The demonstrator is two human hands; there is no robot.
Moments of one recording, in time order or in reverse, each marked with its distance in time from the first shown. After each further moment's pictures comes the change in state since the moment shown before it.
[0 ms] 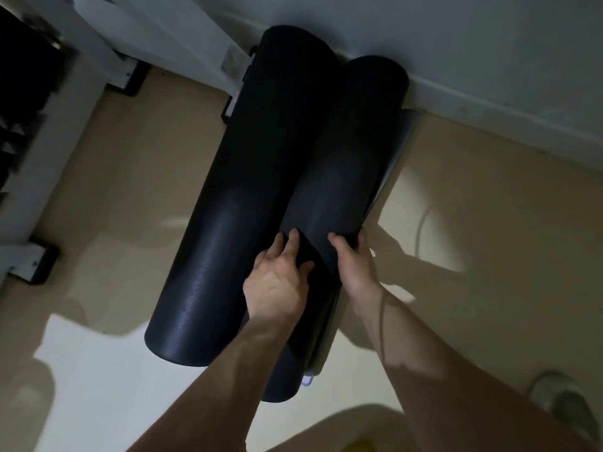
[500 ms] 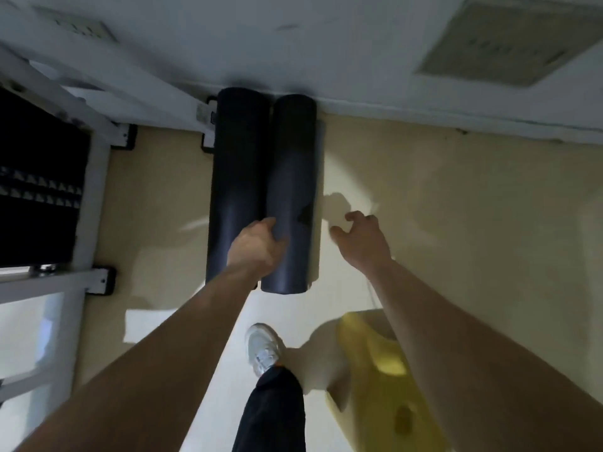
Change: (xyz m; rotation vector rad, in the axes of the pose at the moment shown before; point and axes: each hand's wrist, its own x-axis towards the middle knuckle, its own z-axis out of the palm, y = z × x) left_hand -0.167 0.024 -0.211 0.067 -0.264 0.215; right_hand -0.323 -0.101 -0.083 -0.641 0.233 -0.038
